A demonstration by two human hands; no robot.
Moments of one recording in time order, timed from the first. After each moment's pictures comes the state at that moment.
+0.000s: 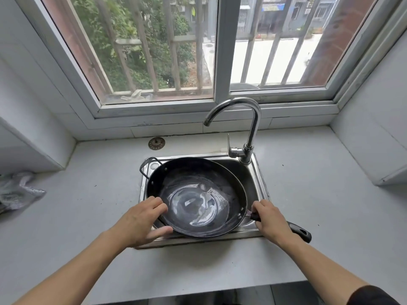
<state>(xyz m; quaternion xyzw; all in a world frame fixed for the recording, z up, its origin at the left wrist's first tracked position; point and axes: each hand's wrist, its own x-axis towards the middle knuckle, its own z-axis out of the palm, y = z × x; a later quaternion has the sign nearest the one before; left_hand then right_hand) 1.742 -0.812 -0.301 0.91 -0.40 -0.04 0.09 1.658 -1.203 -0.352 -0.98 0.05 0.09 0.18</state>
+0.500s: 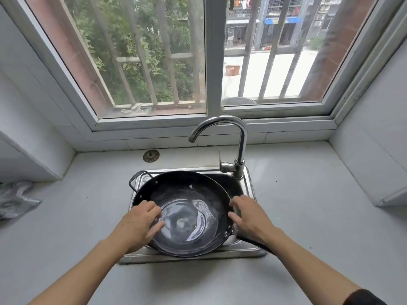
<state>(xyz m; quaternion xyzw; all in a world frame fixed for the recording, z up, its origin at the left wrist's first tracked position) 1.748 -0.867 -0.282 0.95 -0.28 -0.05 0.09 1.716 -1.215 -0.317 -0.97 -0.03 0.04 0.24</state>
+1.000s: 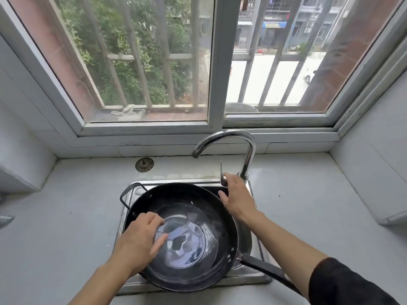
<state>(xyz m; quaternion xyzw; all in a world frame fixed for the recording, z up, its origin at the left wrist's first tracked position) 1.775 -0.877 -0.303 0.96 -0.22 -0.06 0.19 1.827 -1.187 -0.311 -0.96 0.03 -0.04 0.28</state>
